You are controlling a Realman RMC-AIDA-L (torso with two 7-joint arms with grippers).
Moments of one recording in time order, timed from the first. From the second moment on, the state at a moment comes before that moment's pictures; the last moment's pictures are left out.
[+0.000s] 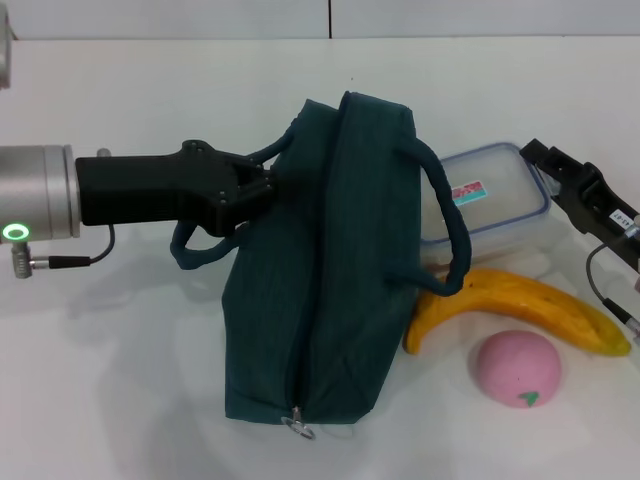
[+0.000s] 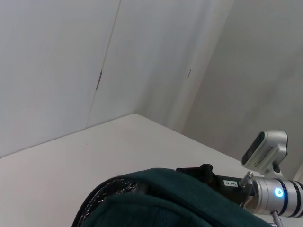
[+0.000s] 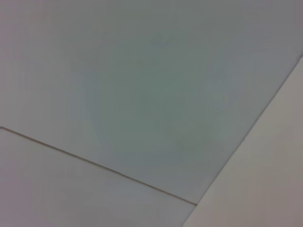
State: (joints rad) left arm -0.38 -2.09 1.02 1.04 1.76 1.58 -1.76; right arm 0.41 2.03 -2.12 -0.29 0.19 -1.06 1.52
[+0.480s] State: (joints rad) left arm -0.38 -2.09 1.02 1.04 1.74 1.58 -1.76; right arm 0.41 2.03 -2.13 -0.29 0.21 -1.06 1.47
